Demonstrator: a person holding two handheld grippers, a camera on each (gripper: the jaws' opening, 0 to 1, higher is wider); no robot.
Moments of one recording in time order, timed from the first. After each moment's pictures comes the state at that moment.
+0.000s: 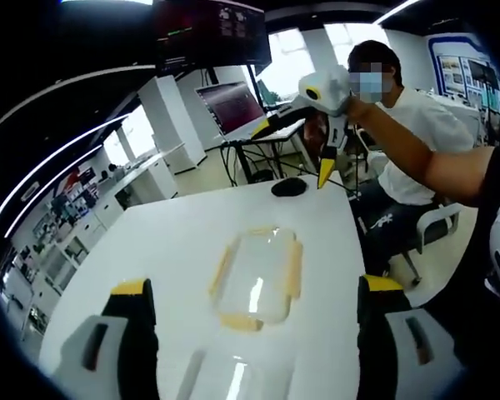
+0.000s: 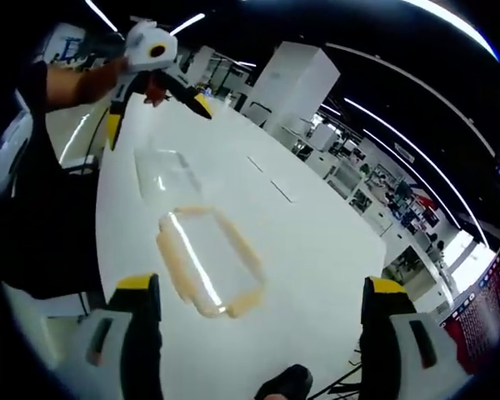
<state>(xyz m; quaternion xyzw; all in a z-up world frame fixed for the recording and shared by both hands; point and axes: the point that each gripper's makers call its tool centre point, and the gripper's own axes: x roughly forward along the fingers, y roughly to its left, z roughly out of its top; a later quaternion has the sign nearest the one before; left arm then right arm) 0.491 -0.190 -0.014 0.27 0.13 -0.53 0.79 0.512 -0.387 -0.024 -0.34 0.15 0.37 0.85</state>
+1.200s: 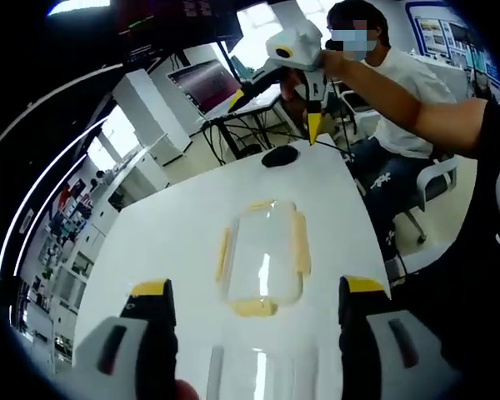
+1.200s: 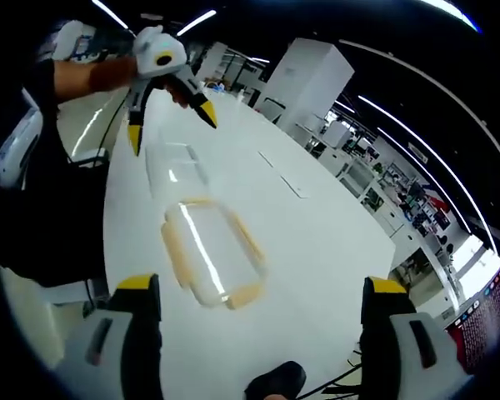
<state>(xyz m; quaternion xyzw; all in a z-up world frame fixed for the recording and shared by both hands) 0.510 -0.188 -0.035 0.37 0.13 -0.52 0.75 0.519 -0.399 -0.026 -0.35 0.17 0.39 0.83</state>
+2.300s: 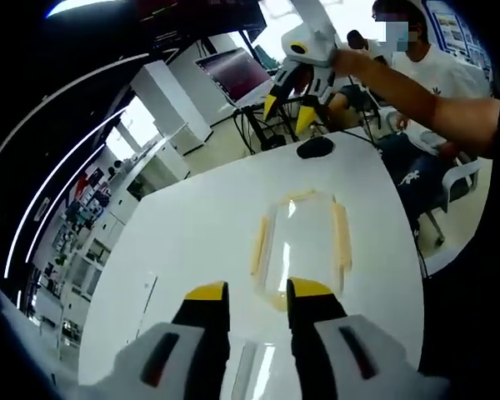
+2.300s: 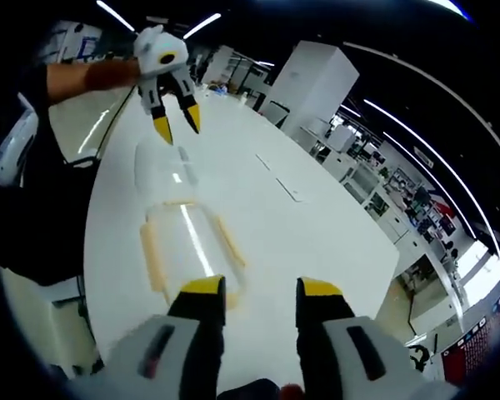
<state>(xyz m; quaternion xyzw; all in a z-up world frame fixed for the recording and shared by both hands) 0.555 -0.176 -0.022 0.37 0.15 -0.48 0.78 0.562 -0.400 -0.023 -0.35 0.16 0.41 0.82</state>
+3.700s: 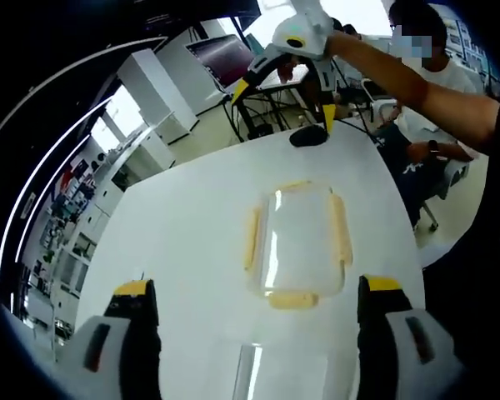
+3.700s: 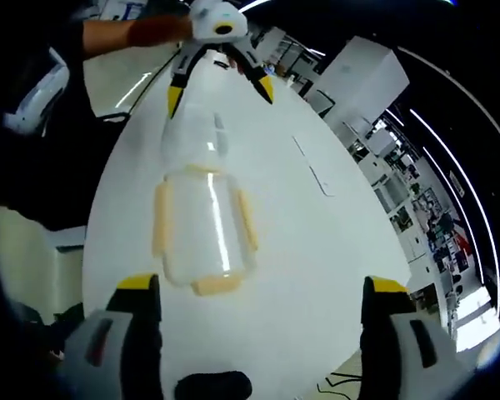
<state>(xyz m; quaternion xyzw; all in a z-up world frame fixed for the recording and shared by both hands) 0.564 -0.183 -0.045 0.38 0.20 -0.50 0.75 0.575 -0.399 -0.050 -0.44 0.19 0.47 0.74</state>
